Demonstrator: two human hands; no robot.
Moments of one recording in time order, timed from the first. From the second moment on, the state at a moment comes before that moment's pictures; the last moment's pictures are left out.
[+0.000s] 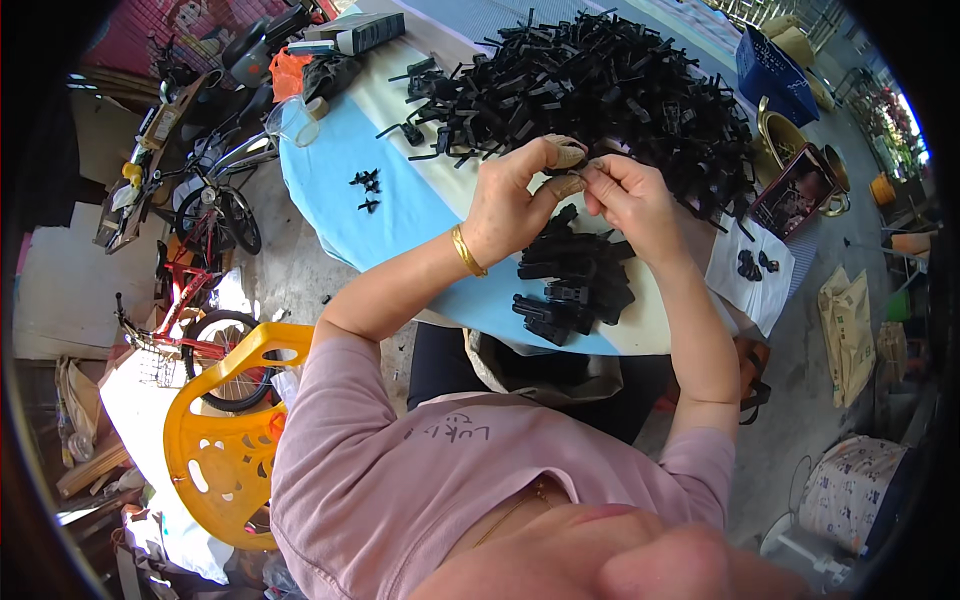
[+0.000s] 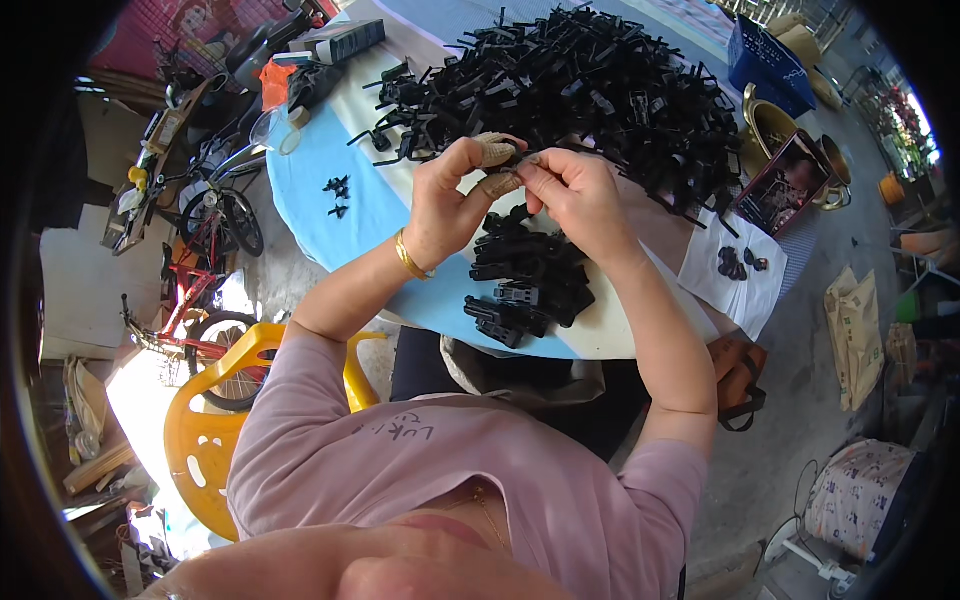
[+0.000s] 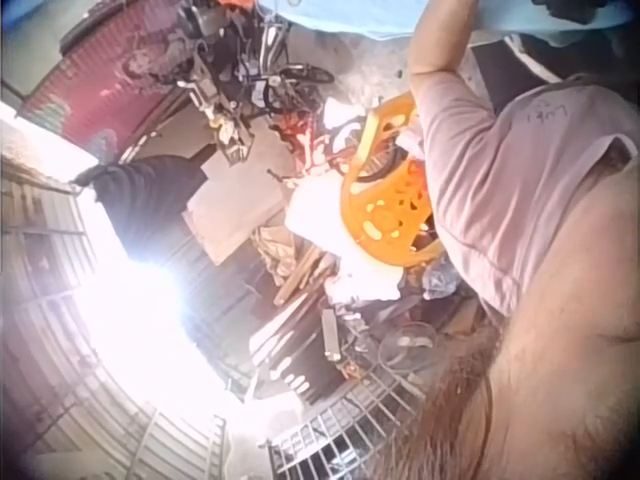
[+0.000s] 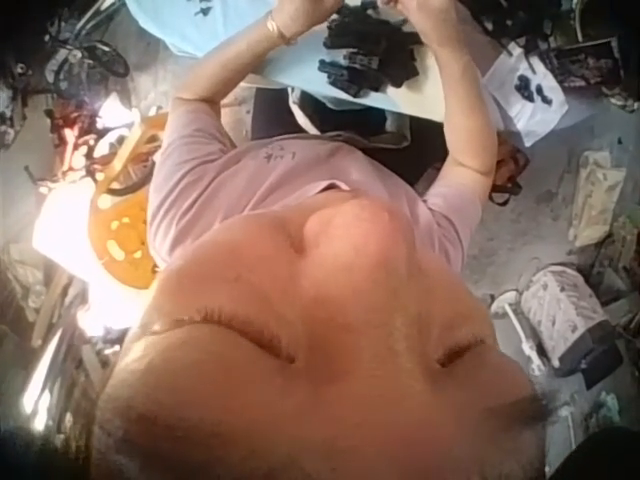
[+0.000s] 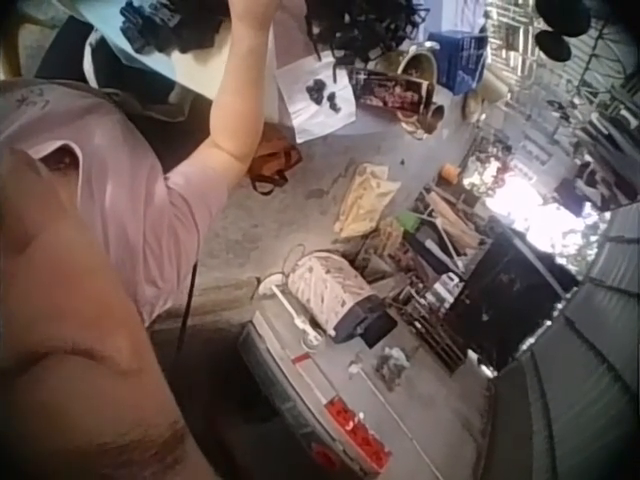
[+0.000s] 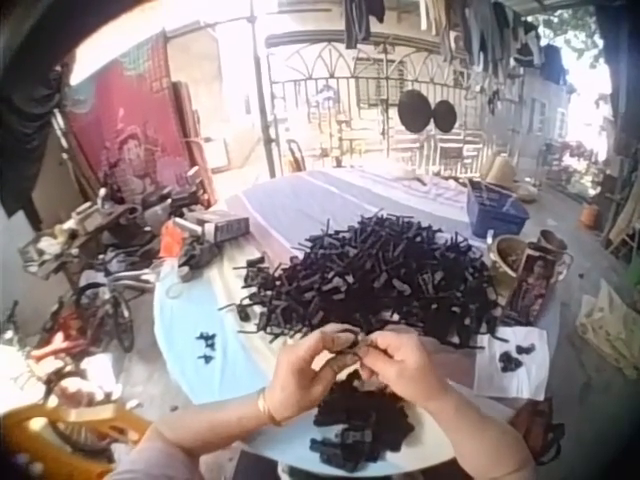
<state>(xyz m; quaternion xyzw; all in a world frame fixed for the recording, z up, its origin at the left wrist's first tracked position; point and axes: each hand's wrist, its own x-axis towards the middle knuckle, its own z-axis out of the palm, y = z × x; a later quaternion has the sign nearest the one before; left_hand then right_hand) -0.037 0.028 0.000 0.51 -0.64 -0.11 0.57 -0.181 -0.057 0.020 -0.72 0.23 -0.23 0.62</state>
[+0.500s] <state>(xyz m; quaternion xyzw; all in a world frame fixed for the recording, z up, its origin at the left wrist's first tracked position) -0.021 0.017 0.006 0.21 -0.25 -0.66 0.68 -0.194 -0.057 0.034 -0.80 0.07 -0.37 0.46</state>
